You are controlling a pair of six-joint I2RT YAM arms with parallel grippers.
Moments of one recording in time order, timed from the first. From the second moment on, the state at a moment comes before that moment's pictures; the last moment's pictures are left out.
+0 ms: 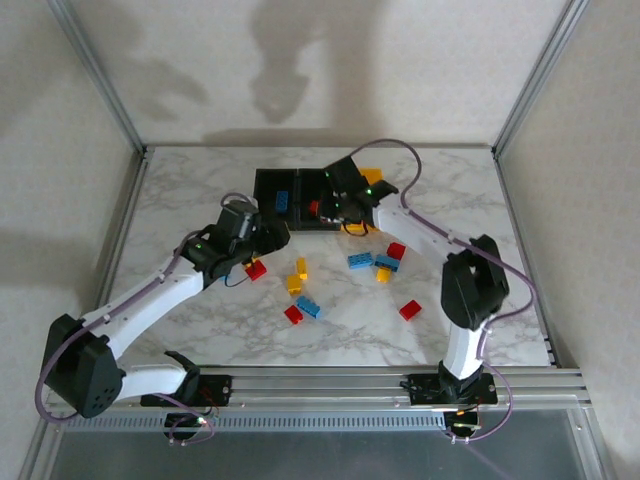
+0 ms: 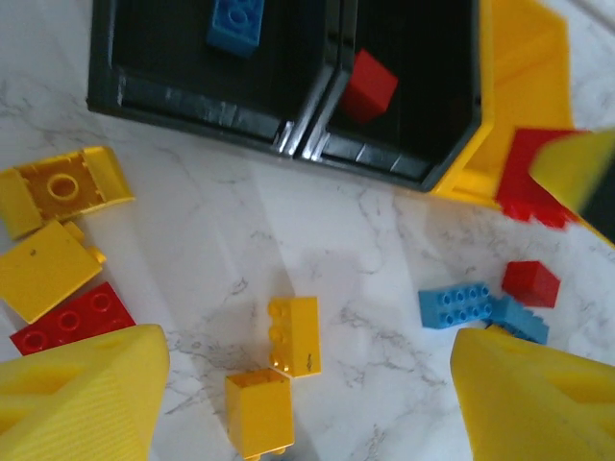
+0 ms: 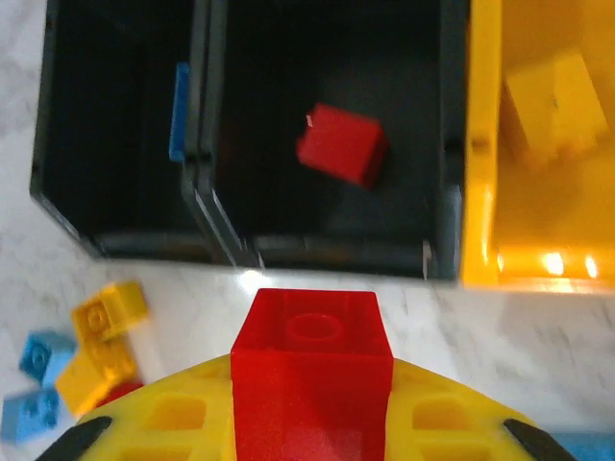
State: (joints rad) left arm -0.52 1.24 0.92 -0.42 -0.06 -0.79; right arm 0.65 1.88 1.61 -0.63 0.02 0.63
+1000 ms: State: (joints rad) left arm -0.51 1.18 0.89 -0.43 -0.04 -0.81; right arm 0.56 2.42 2.17 -0.68 -0.11 0.65
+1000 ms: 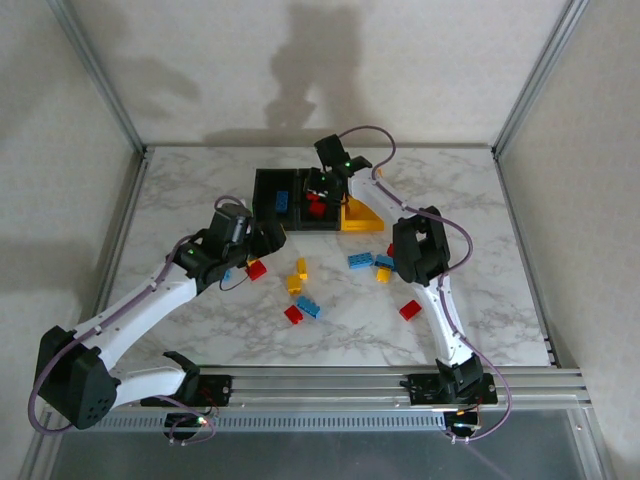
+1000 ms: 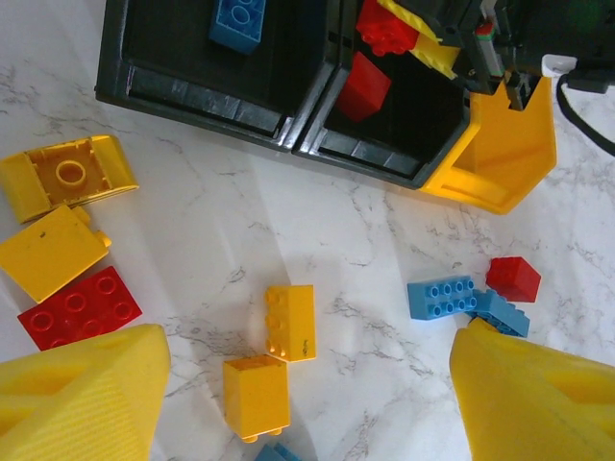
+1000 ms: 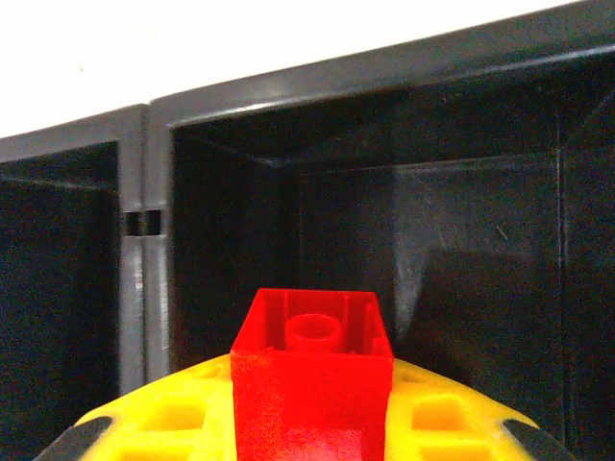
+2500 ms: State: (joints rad) left arm -0.60 1.35 0.92 -0.37 0.02 -0.82; right arm 0.56 1.43 1.10 -0.55 -0.02 0.65
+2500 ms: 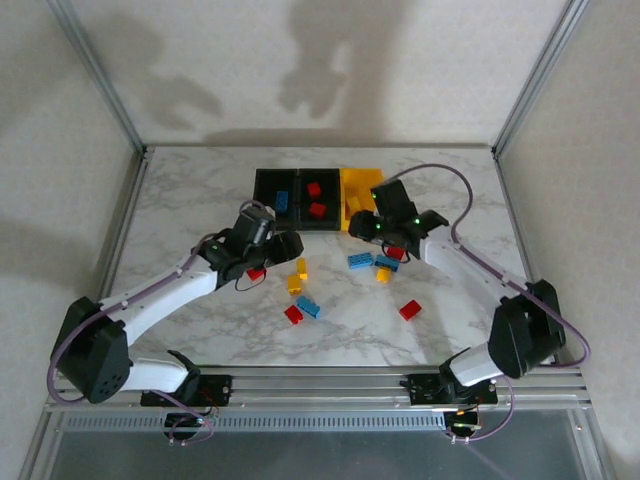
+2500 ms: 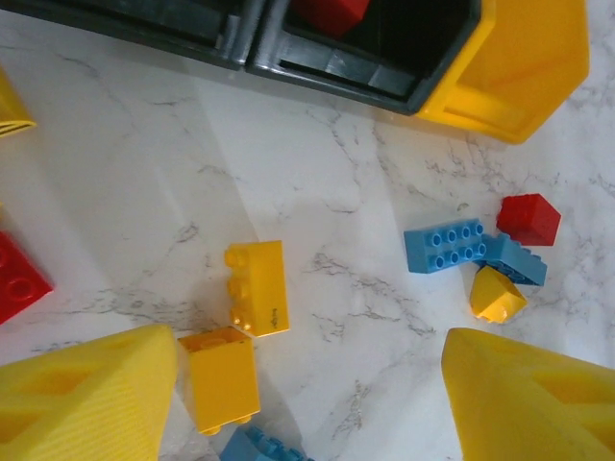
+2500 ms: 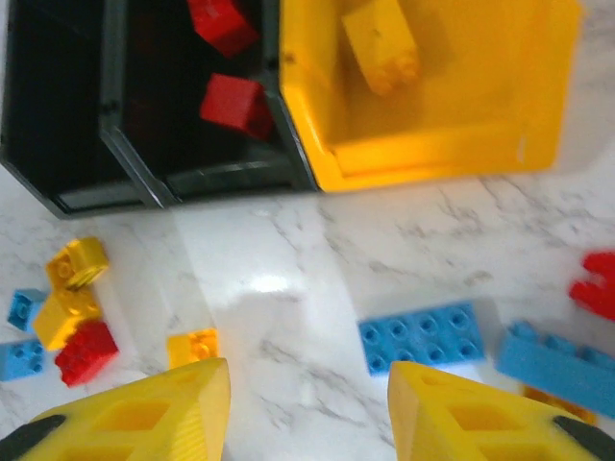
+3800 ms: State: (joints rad) left arm -0.68 1.88 1.20 -0.50 -0.11 -0.76; right arm 0.56 1.10 0.65 -0.55 0.00 0.84
